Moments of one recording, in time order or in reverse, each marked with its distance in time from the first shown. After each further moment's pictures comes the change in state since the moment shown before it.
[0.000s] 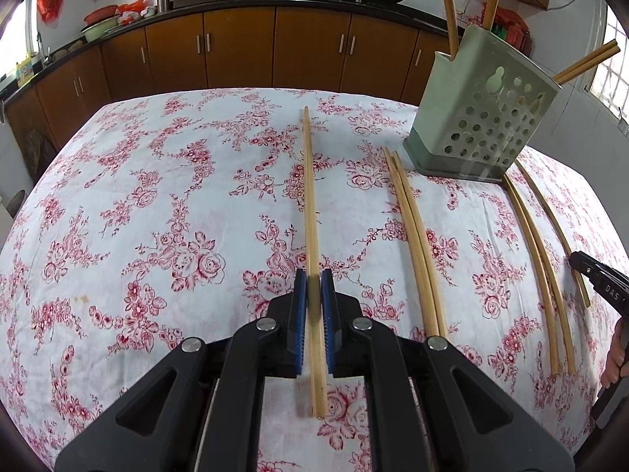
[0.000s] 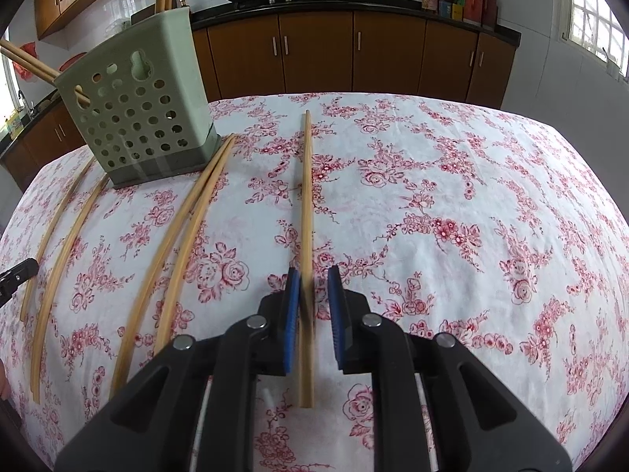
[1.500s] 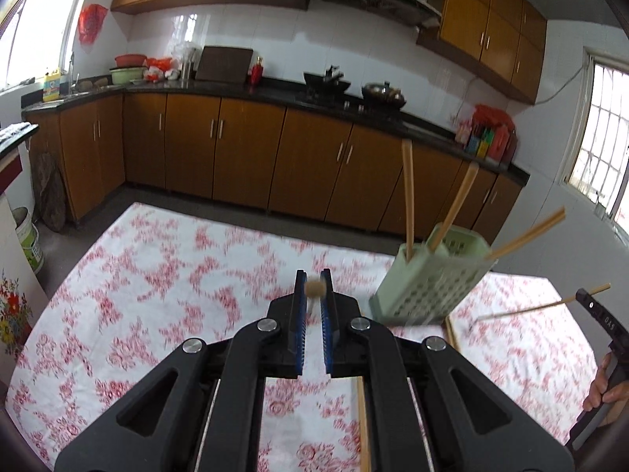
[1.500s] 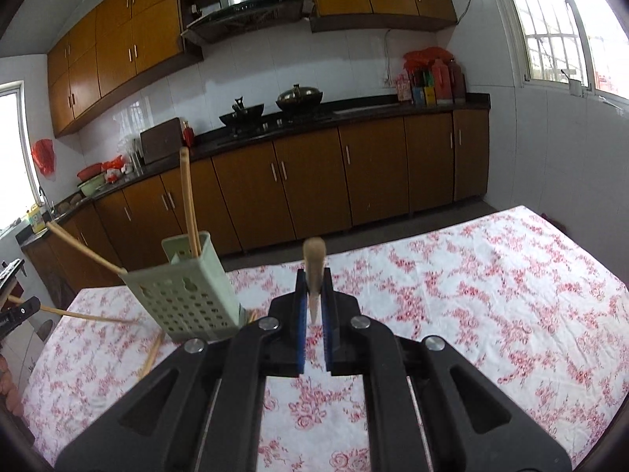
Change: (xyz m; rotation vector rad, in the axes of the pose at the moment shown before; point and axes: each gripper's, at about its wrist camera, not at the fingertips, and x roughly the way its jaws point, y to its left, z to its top) left arm -0.119 0.013 0.074 -0.116 -0.361 -0.065; right arm -0.129 -0.040 0.066 0.133 -0.419 0.066
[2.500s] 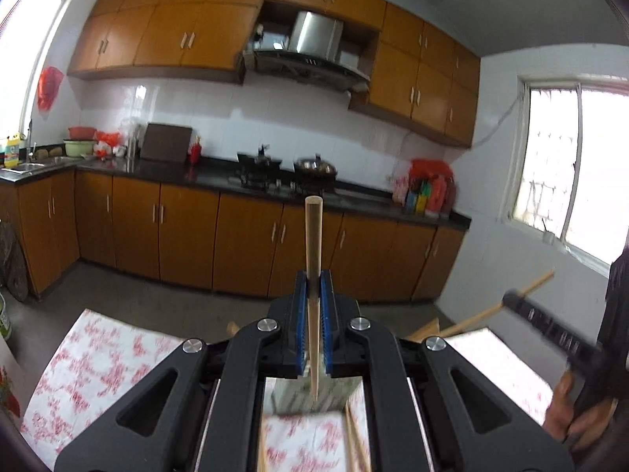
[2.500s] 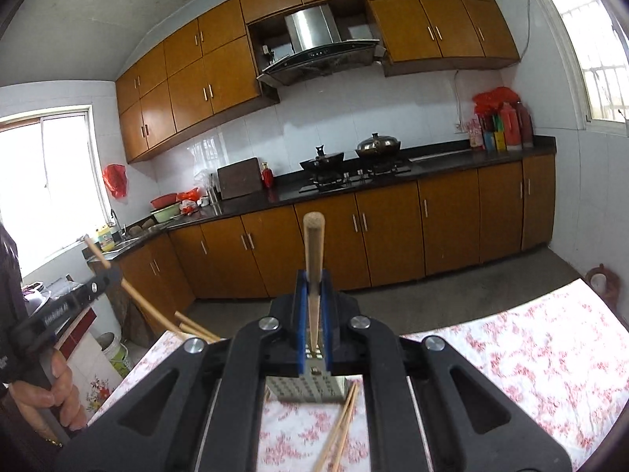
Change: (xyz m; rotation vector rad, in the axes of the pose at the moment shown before) left arm -0.070 -0.109 0.095 0.081 -0.256 -0.177; right arm -0.061 0.066 0.106 -0.053 -0.125 0.279
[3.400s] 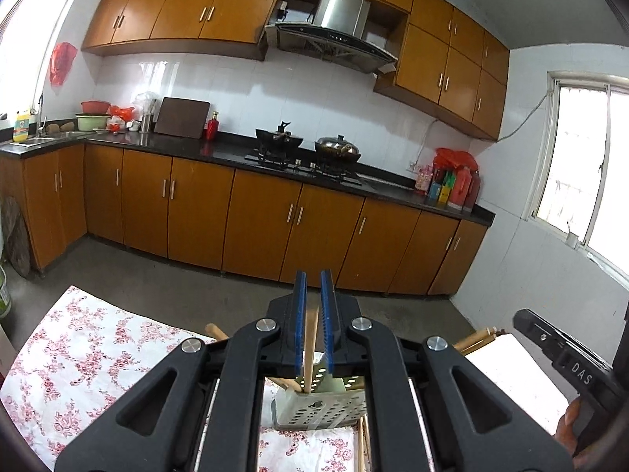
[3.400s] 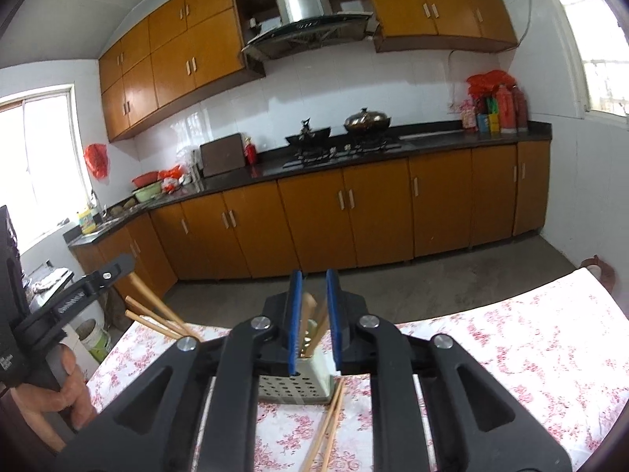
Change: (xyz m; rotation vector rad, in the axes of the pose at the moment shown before) left arm 0.064 0.012 -0.032 -0.053 0.068 0.063; right arm 0.063 -0.004 -0.022 -0.006 0.071 -0.070
